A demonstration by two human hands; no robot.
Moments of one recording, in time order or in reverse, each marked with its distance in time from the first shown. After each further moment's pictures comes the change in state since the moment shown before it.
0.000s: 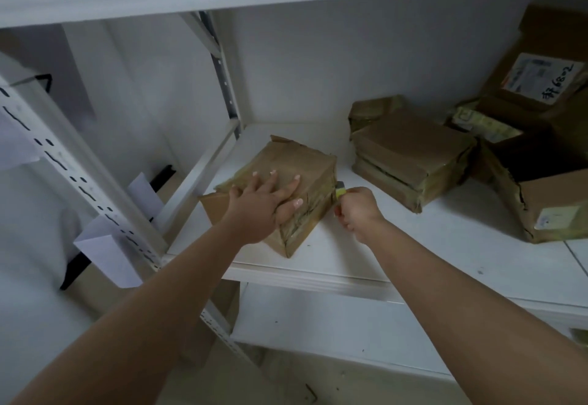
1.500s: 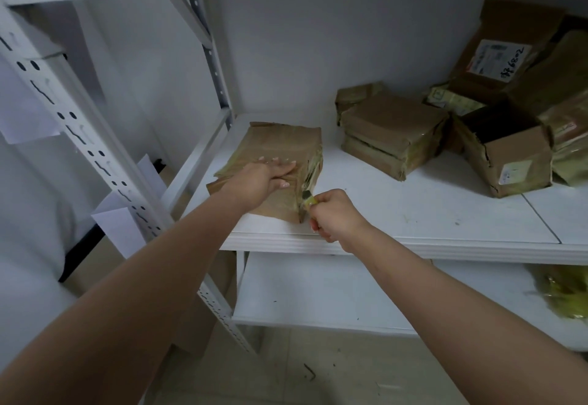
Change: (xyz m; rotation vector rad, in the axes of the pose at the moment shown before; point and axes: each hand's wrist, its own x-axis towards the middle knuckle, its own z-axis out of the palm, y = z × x) left_hand -0.027 -0.003 -0.015 -0.327 -0.037 0.105; right_hand -0.110 0.014 0.022 -0.043 -0.188 -0.067
